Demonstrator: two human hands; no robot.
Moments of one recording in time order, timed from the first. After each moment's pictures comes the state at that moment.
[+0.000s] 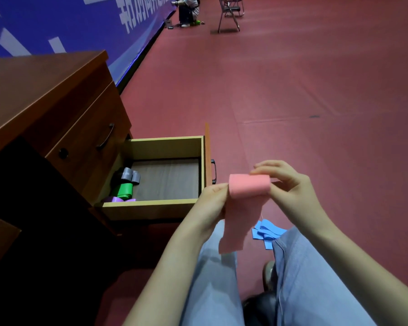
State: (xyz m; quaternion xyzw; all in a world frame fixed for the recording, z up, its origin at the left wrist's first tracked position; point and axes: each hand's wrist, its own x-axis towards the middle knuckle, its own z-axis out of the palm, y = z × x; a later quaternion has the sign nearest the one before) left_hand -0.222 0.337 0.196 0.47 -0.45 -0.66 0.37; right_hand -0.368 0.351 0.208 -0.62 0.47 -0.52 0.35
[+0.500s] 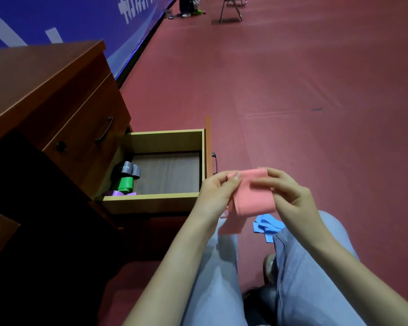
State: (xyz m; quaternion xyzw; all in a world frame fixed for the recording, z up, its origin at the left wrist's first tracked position) left_hand -0.231 0.336 0.192 0.49 -0.46 -0.60 0.43; right_hand -0.369 0.365 0.183 -0.60 0.47 -0.51 0.38
